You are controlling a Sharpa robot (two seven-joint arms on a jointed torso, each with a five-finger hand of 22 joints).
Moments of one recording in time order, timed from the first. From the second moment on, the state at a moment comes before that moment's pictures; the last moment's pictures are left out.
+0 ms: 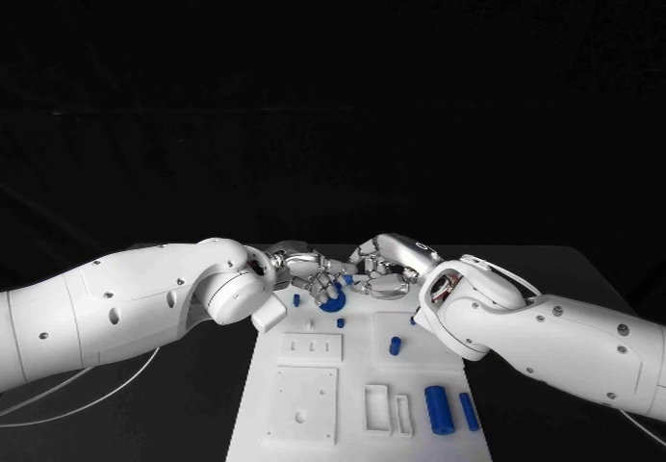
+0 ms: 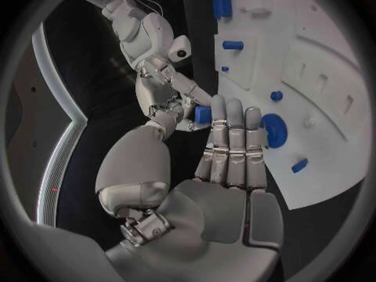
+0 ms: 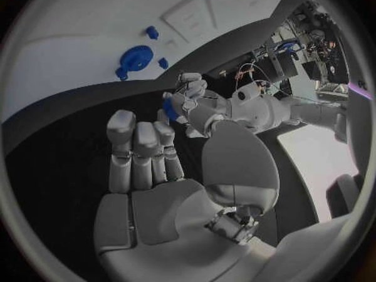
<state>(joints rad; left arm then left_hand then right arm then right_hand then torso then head) 1.54 -0.67 -0.18 1.41 -0.36 -0.09 -0.19 0.91 -0.20 0.53 0.02 0.05 0.87 0.13 0.36 0.37 1.24 0.03 0.52 0.38 1.04 -0.03 0.90 0.56 0.05 0.87 -0.11 0.72 1.31 1.32 -0.67 0.01 1.51 -1.39 -0.41 -0.14 1.07 -0.15 0.72 -0.24 0.19 0.99 0.11 0.31 0.44 1.12 -0.01 1.13 1.16 1.31 -0.11 1.21 1.04 0.16 1.28 -0.08 0.99 1.31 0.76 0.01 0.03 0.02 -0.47</state>
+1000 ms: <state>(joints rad) 1.54 -0.67 -0.18 1.41 -0.39 -0.09 -0.21 1.02 -0.03 0.54 -0.10 0.05 0.95 0.11 0.39 0.40 1.25 0.01 0.53 0.39 1.05 -0.03 0.93 0.55 0.06 0.87 -0.11 0.74 1.31 1.32 -0.66 0.00 1.50 -1.38 -0.40 -0.15 1.07 -0.15 0.72 -0.24 0.19 0.99 0.11 0.31 0.44 1.12 -0.01 1.13 1.16 1.31 -0.11 1.21 1.04 0.16 1.28 -0.08 0.99 1.31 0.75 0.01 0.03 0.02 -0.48</state>
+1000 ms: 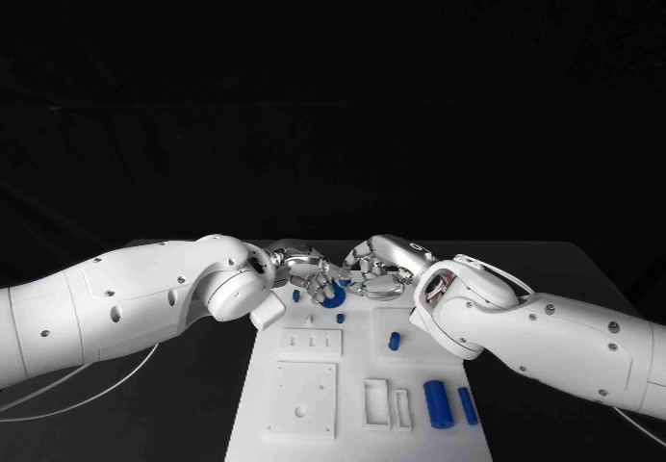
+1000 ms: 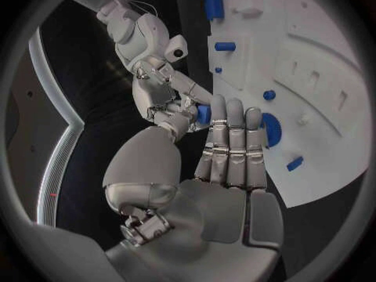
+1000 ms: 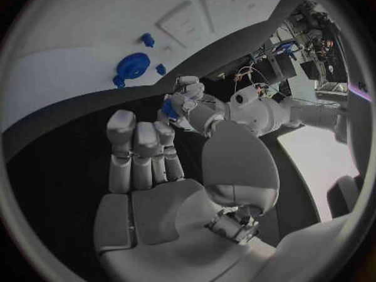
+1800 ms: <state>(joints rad) 1.53 -0.67 -0.18 1.42 -0.43 -0.10 -0.21 1.00 -0.01 0.65 -0.15 0.14 0.98 0.13 0.41 0.41 1.32 -0.03 0.55 0.41 1.12 -0.07 0.97 0.54 0.05 0.92 -0.13 0.79 1.31 1.31 -0.66 0.00 1.51 -1.38 -0.40 -0.15 1.06 -0.16 0.71 -0.24 0.19 0.99 0.11 0.31 0.44 1.12 0.00 1.13 1.16 1.31 -0.11 1.21 1.04 0.16 1.28 -0.08 0.99 1.31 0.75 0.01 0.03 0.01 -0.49</state>
